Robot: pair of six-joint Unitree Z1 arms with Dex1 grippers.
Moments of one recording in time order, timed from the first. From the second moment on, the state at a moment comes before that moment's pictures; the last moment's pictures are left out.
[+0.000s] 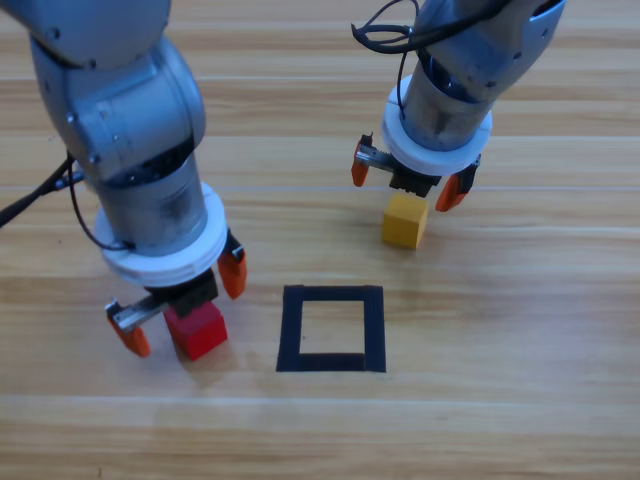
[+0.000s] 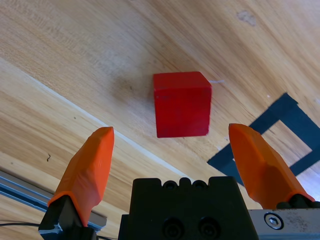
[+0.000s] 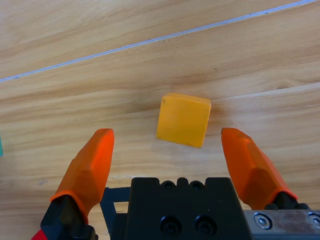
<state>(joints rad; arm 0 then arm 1) -0.78 1.97 -1.34 0.87 0.12 -1.56 0.81 2.29 -1.83 0.75 -0.17 1.01</state>
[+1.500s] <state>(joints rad) -0.76 2.08 -1.35 0.82 0.12 -1.57 0.81 2.21 -1.77 1.01 -0.19 0.80</state>
